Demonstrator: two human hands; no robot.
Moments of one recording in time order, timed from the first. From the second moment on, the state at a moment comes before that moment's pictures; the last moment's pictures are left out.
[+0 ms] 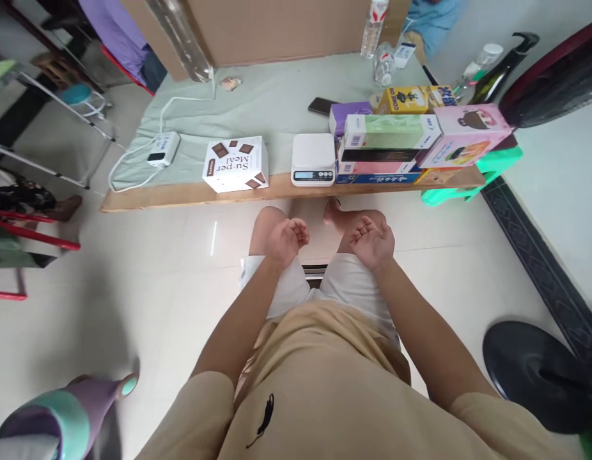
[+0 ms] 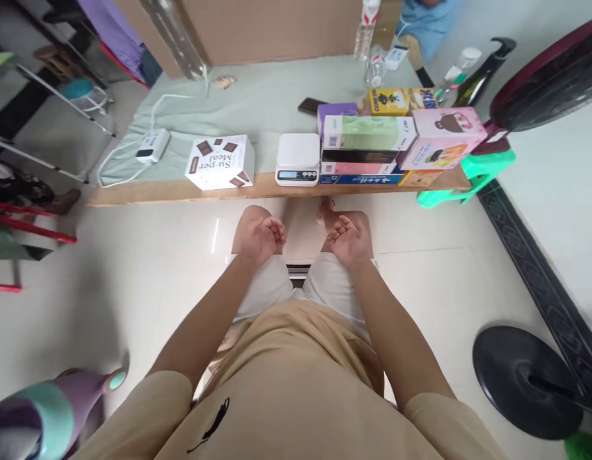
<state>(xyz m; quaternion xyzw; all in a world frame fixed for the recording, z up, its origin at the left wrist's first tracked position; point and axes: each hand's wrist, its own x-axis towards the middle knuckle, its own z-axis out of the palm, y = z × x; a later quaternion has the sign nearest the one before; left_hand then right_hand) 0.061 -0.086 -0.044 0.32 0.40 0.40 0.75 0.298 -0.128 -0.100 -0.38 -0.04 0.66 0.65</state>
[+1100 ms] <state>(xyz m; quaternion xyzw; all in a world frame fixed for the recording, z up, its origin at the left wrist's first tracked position) 0.140 -0.003 -0.051 0.36 0.38 0.36 0.77 0.288 -0.094 -0.121 -0.33 0.01 0.69 0.64</state>
